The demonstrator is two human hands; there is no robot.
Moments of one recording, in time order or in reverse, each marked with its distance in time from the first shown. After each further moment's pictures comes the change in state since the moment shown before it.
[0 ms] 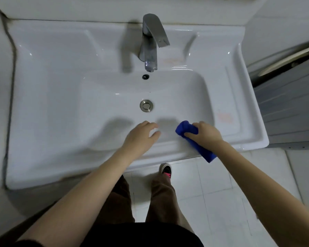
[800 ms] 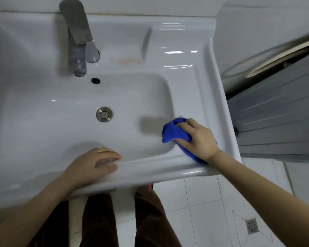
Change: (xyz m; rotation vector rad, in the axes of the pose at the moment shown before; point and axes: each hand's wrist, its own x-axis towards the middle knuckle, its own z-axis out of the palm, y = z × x) left_hand 0.021 0.002 0.051 0.007 -0.173 0.009; right_hand 0.051 0.143 -0.027 0.052 0.413 -0.555
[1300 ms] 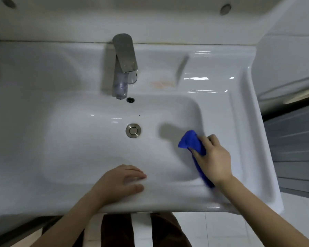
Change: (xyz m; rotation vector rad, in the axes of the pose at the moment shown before) left_hand 0.002 0.001 -0.004 -0.033 -0.005 -0.084; right_hand 0.044 -0.033 0.033 0.034 0.142 0.237
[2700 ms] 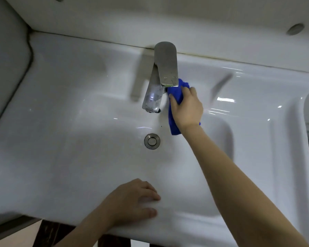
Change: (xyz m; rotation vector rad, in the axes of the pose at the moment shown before) left_hand 0.005 -0.007 0.004 0.021 -0.029 -0.011; right_hand 0.196 -0.149 0.064 0.150 0.037 -0.041
